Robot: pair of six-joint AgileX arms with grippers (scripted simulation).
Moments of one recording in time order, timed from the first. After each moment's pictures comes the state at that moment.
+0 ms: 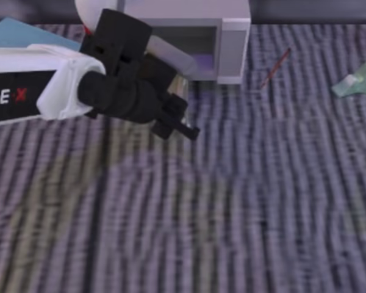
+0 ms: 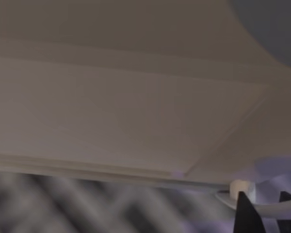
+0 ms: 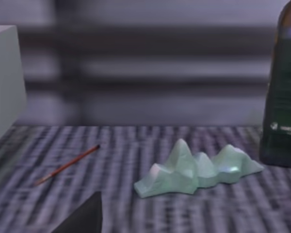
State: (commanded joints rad) left arm -0.50 1.84 1.19 -0.23 0.21 0.20; right arm 0.00 0.00 0.00 0.00 0.00 0.00
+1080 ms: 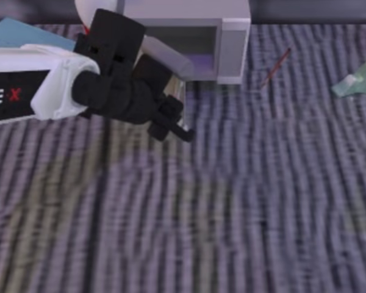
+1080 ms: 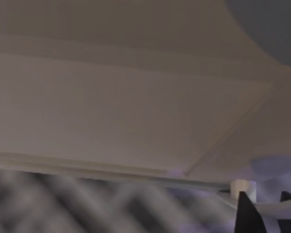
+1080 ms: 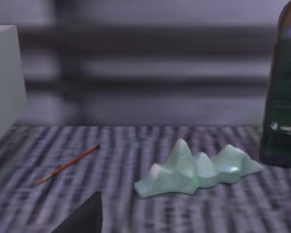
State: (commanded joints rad) left arm -0.48 1.84 1.18 -0.23 0.23 0.23; right arm 0.00 0.00 0.00 0.00 0.00 0.00
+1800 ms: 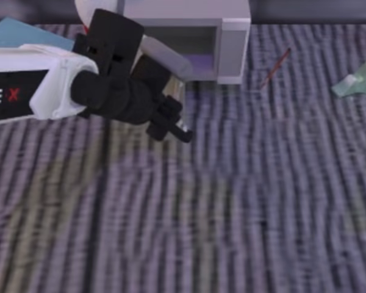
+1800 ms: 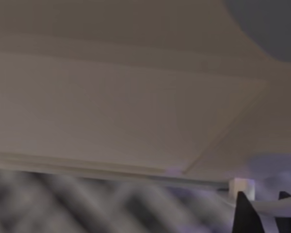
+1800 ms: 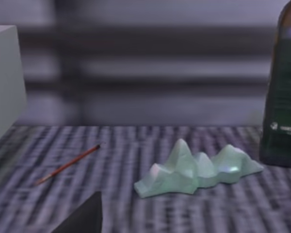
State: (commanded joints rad) left arm -0.48 1.84 1.17 -0.24 0.24 0.24; right arm 0.00 0.00 0.00 0.00 0.00 0.00
